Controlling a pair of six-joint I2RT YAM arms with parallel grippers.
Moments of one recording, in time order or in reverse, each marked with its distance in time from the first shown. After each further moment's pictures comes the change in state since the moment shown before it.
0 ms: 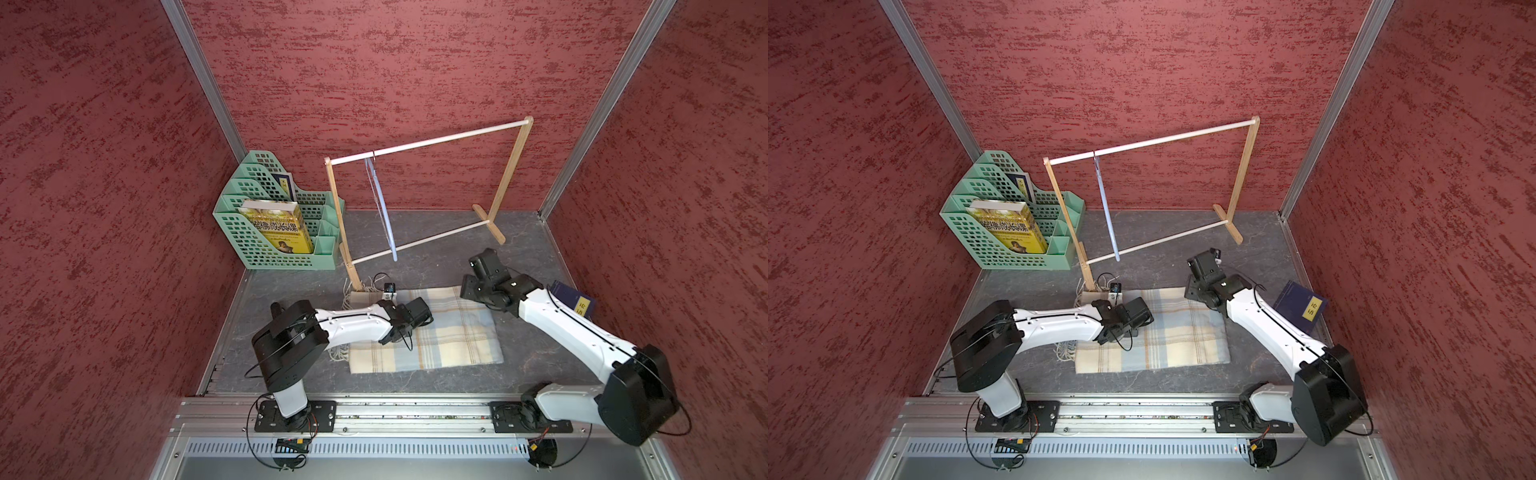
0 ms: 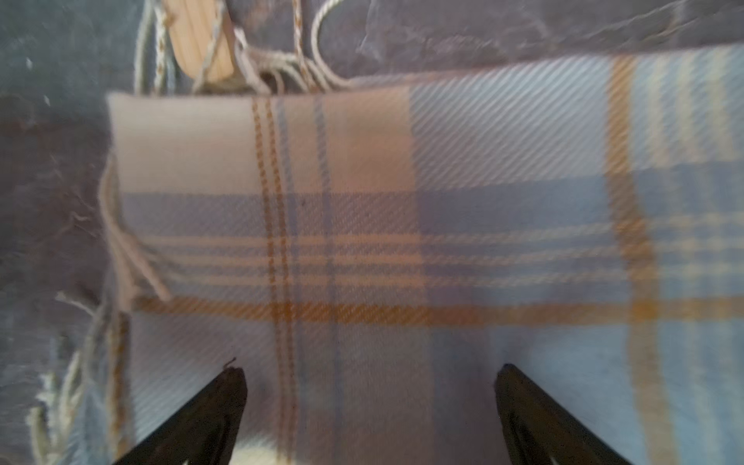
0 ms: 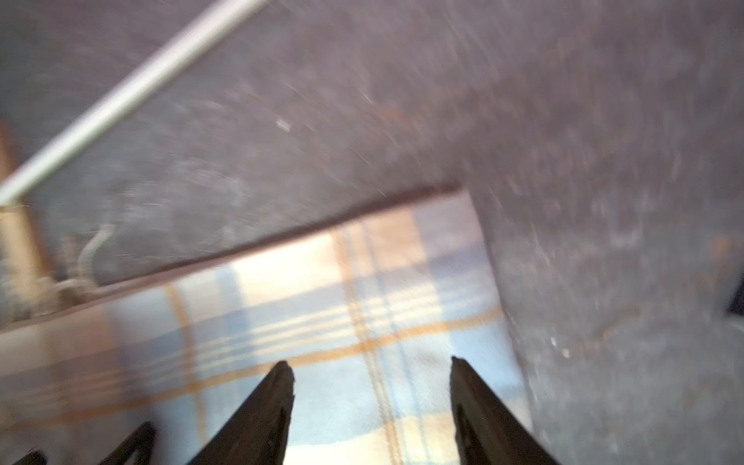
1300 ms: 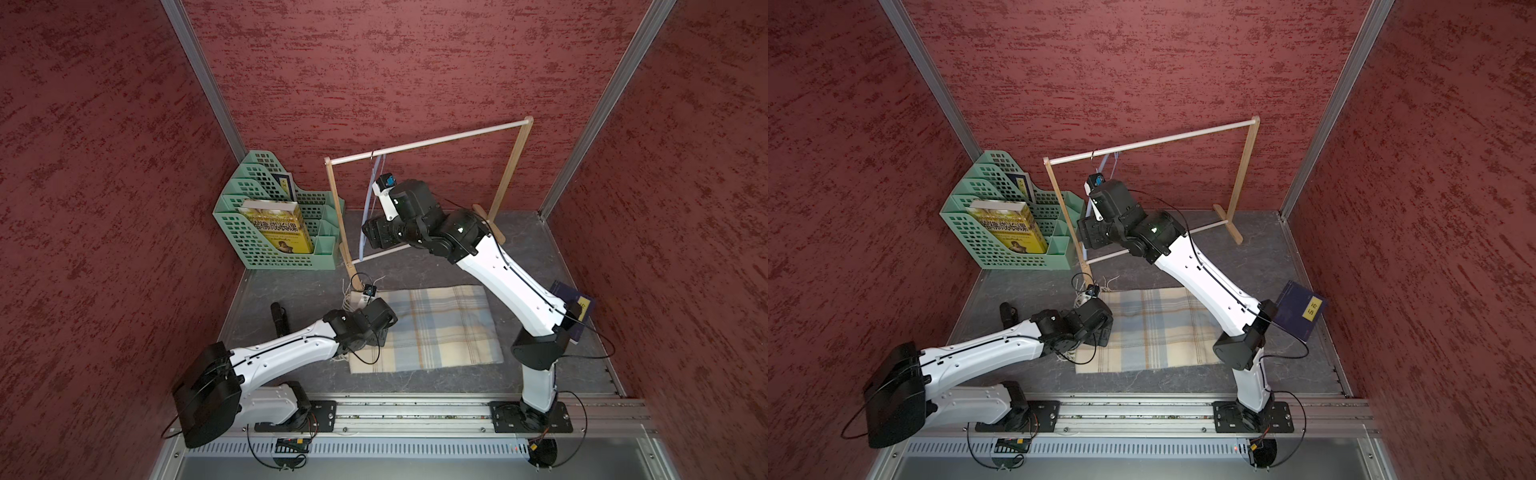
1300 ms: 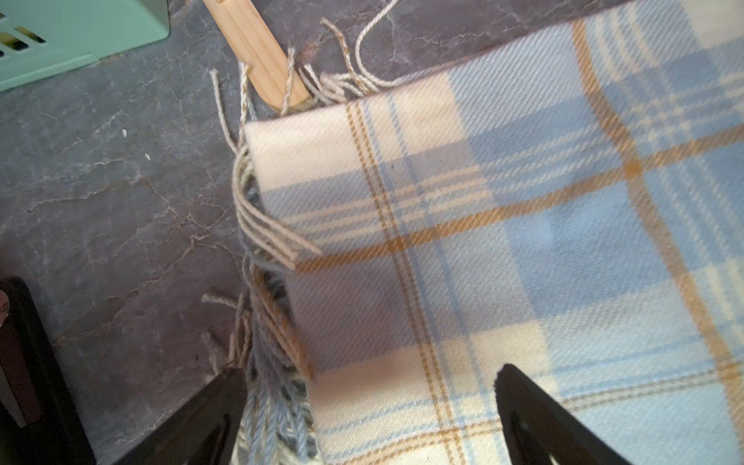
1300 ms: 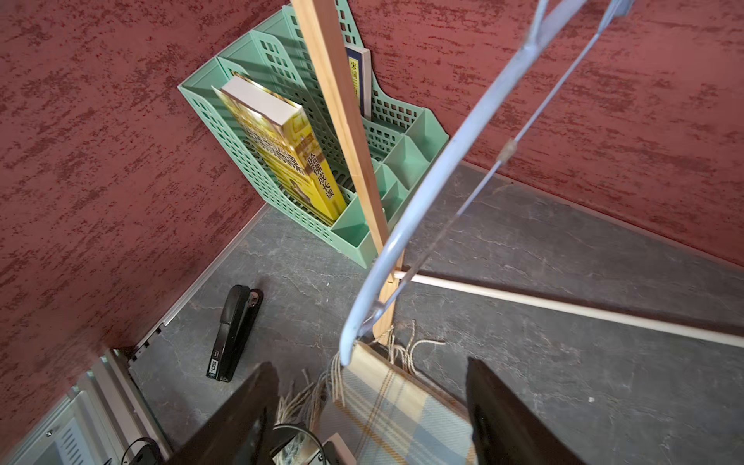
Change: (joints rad) left arm 0.088 -0.448 -0.320 0.037 0.105 0.319; right arm 0.360 0.651 1.294 -0.296 -0.091 -0.308
